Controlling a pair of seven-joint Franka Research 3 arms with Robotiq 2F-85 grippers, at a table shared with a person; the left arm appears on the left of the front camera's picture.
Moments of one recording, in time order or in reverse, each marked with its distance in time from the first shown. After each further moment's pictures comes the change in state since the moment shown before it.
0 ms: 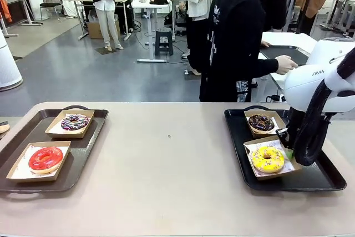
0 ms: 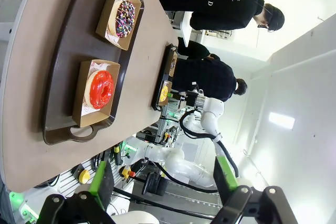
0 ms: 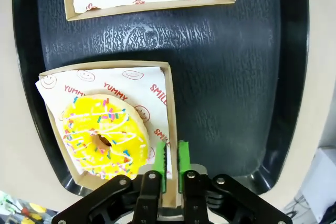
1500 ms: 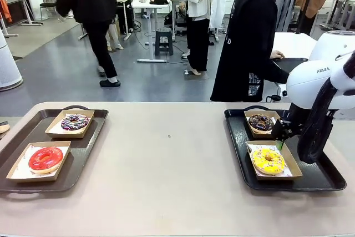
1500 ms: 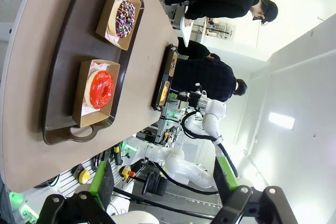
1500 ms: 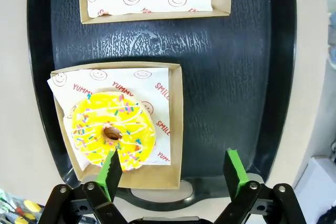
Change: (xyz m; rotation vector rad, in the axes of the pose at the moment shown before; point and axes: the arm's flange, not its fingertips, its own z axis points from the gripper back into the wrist) left arm 0.000 0.000 0.000 0.000 0.000 0.000; right arm -0.003 0.001 0.018 -0.014 -0.045 0.038
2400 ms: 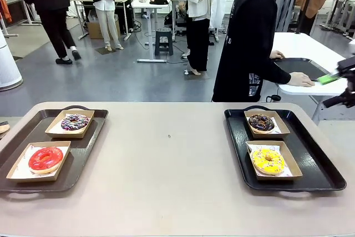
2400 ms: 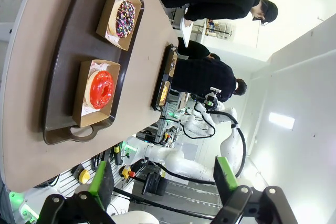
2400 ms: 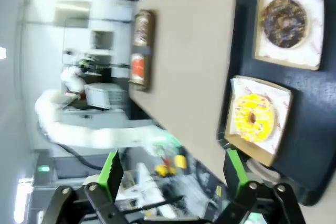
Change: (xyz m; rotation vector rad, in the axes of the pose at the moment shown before) left arm 0.000 0.000 0.000 0.000 0.000 0.001; right arm 0.010 -0.190 0.096 1.134 -0.113 0.043
